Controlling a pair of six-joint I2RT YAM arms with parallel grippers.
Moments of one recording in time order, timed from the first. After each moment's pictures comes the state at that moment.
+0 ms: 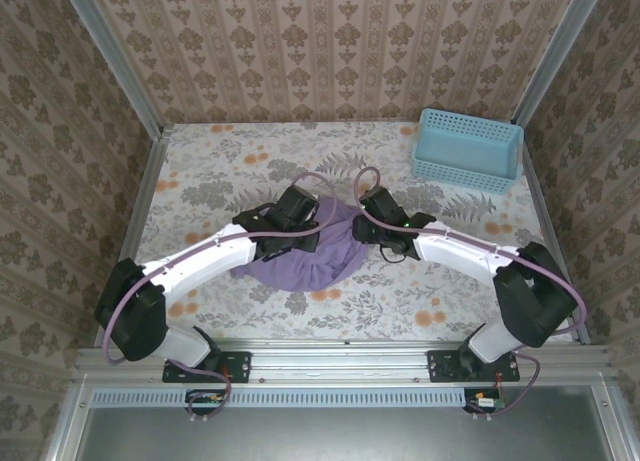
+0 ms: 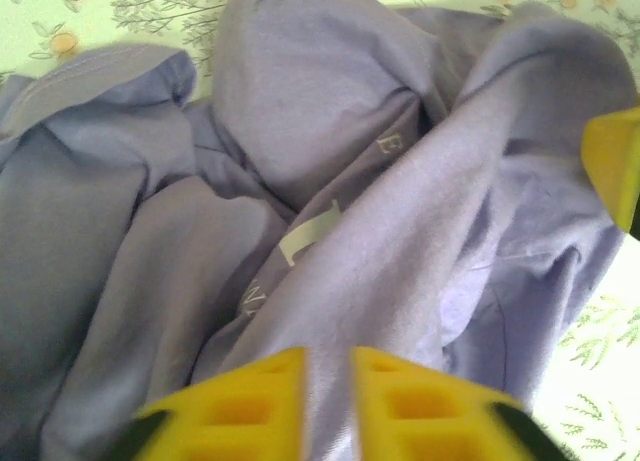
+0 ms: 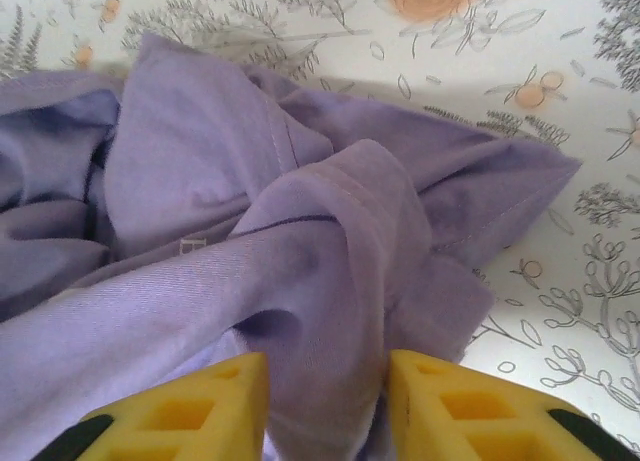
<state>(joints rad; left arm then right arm) -0.83 1.44 1.03 -0.54 -0.07 -0.41 0.63 1.52 0.95 -0.31 0.18 0.61</state>
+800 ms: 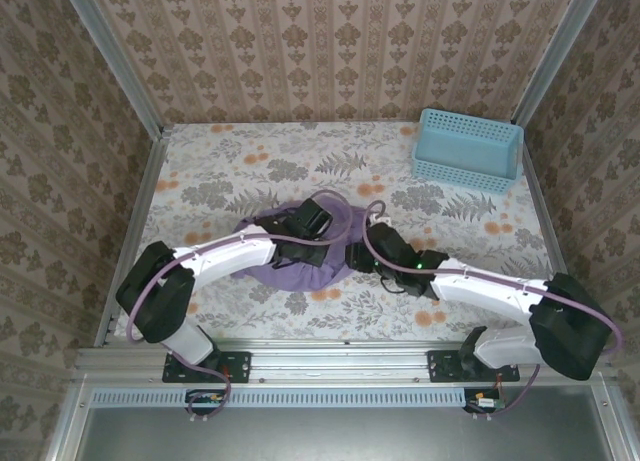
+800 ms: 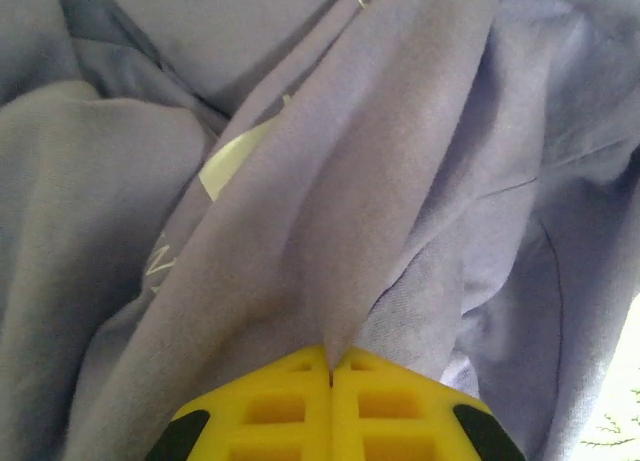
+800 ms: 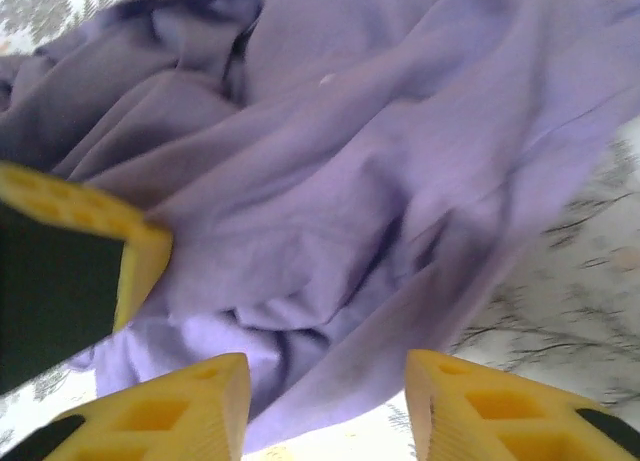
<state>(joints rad) -0.85 1.55 1.01 -0.52 -0.04 -0.39 0.84 1.33 0.65 -0.06 0.16 0.71</state>
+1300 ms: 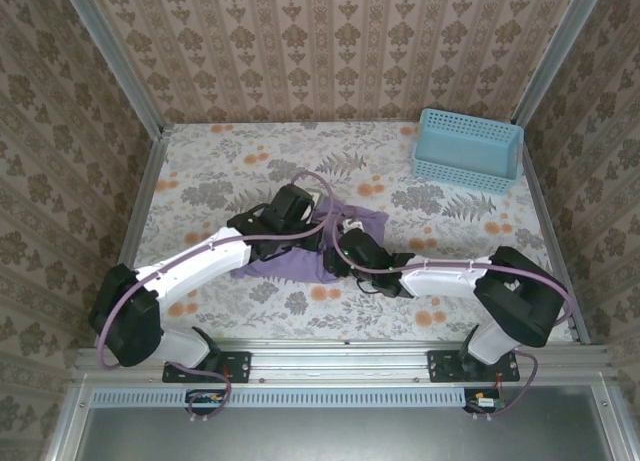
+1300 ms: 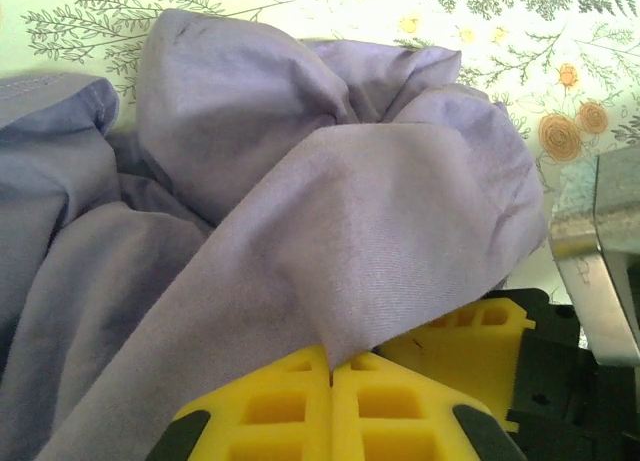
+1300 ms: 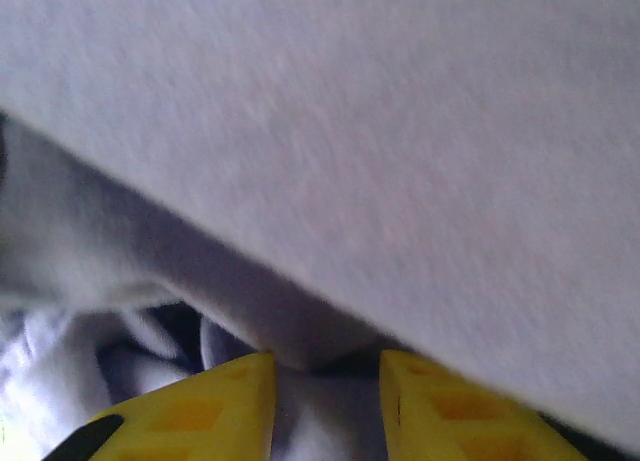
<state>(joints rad) -0.81 1.40 1.00 -0.45 0.03 -0.43 0.88 1.57 0.72 0.15 0.15 0.70</state>
